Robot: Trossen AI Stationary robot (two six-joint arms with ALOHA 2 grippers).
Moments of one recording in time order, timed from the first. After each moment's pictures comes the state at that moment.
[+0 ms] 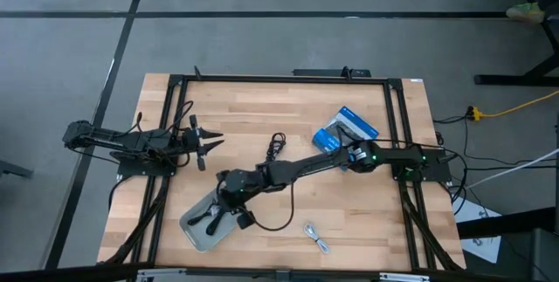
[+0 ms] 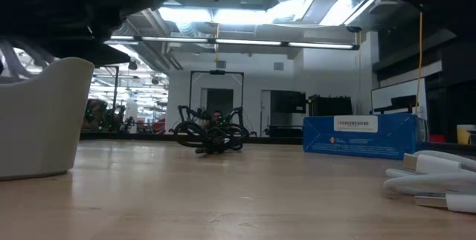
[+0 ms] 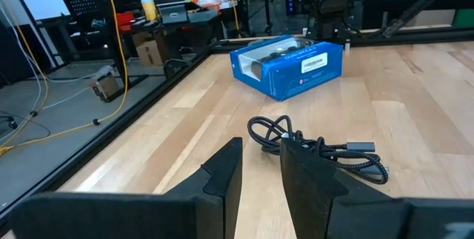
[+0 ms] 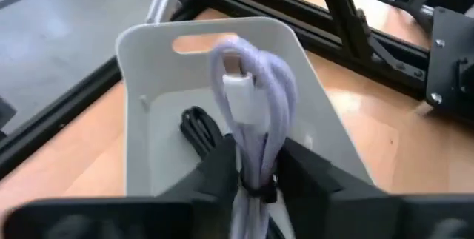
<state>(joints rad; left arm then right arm) -0.13 0.15 0.02 0.04 -0.46 0.08 0.23 2.54 2.25 -0.28 -0.21 -0.24</state>
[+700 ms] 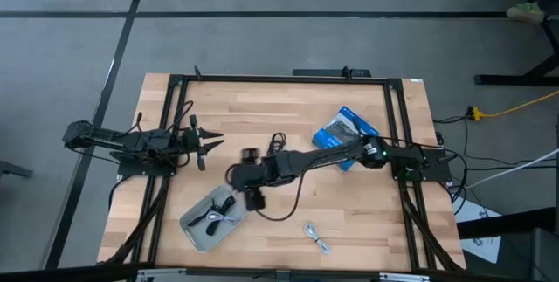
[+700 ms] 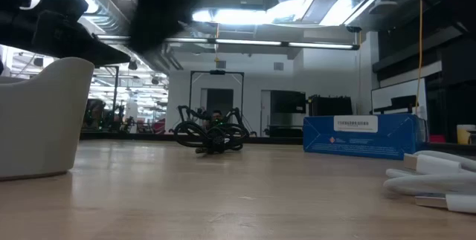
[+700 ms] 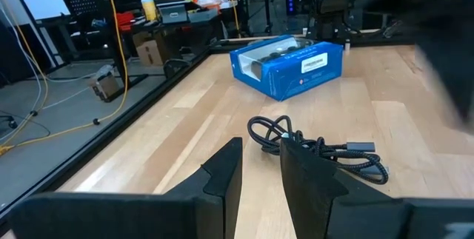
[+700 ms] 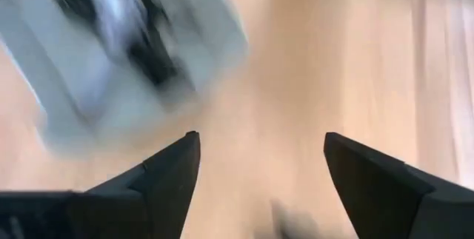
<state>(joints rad) -0.13 0.15 0.02 0.04 -0.46 0.08 0.23 2.42 2.33 -0.90 0.22 -0.01</state>
